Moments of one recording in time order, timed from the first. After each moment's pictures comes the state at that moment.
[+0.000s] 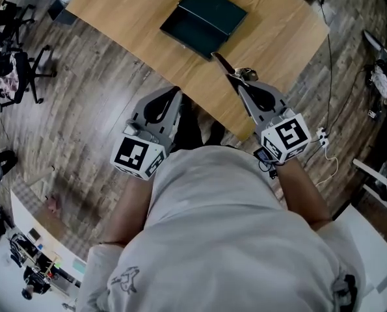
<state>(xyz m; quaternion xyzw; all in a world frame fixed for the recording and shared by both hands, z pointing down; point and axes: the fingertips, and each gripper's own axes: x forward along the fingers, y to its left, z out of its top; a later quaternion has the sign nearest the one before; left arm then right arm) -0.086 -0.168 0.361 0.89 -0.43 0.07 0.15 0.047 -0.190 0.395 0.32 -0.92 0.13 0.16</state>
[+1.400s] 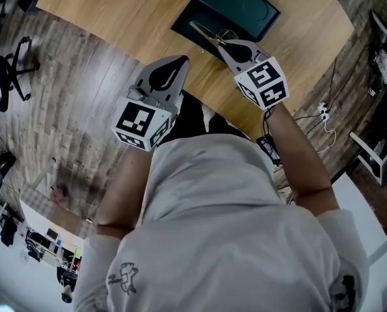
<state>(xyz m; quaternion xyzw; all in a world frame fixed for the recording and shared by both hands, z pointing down) -0.156 -0.330 0.470 0.89 -0.37 0.11 0.24 -0.081 -0.362 0.558 0.28 -0.88 0.19 0.33</state>
